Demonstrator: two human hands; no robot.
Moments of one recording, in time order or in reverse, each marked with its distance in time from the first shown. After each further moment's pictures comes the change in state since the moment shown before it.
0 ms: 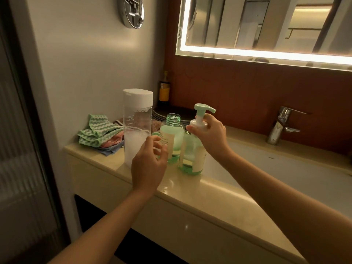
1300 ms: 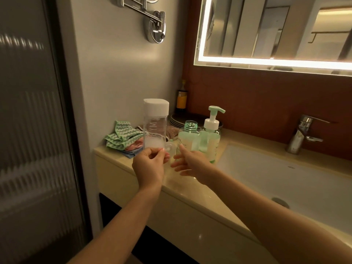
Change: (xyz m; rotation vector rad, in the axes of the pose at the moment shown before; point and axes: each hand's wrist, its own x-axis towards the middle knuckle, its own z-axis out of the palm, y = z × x) left_hand 0.007 0.010 -0.039 -0.464 0.179 -0.579; right_hand -0.042 -0.028 0.060 0.373 -0.570 0.606
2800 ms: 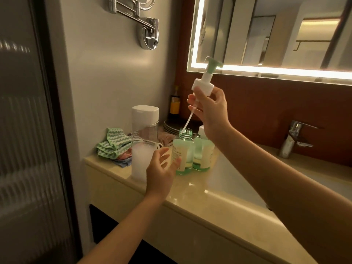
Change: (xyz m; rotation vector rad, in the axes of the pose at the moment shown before) left_hand 0.003 -0.016 0.021 0.075 -0.342 0.156; right_hand -0.009 -0.111 -0.039 0.446 0.298 -0.633
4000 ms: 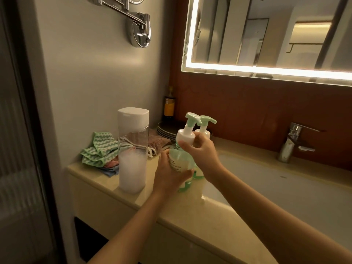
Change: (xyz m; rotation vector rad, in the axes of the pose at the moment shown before) left_hand 0.049 -0.046 0.046 0.191 -0.168 -0.008; right_hand -0.008 0.090 -0.044 -0.495 -0.086 0.045
